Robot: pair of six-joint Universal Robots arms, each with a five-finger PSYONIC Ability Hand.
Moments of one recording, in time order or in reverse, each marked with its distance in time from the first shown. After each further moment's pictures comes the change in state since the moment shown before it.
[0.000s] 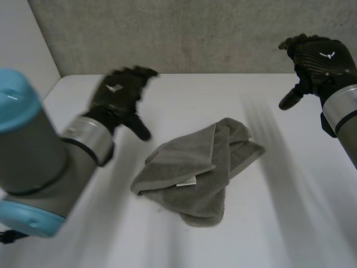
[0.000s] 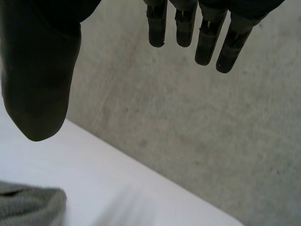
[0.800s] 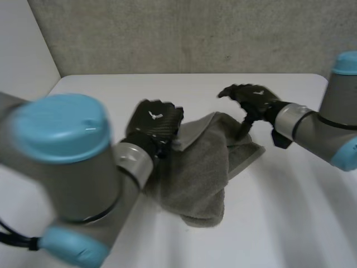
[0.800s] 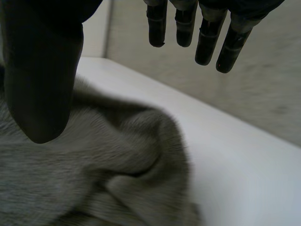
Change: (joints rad) left arm -0.183 -0.074 0.079 -0.096 -0.153 0.201; right arm 0.011 0.516 -0.439 0.252 -0.432 0.009; left_hand 0.972 1.017 1.011 1.018 0.988; right_hand 0.000 0.000 0.000 0.000 0.000
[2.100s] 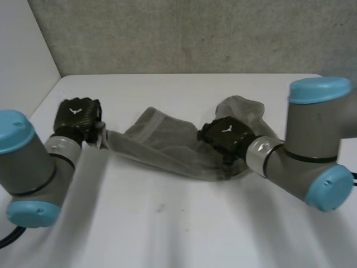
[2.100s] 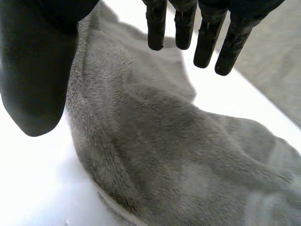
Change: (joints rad) left arm 0.470 -0.001 -0.309 0.395 0.132 0.011; right arm 0.188 -0.132 0.249 0.032 0.198 -0.320; left_hand 0.006 0.001 0.008 0.004 0.000; right_hand 0.043 0.030 0.028 0.025 0.011
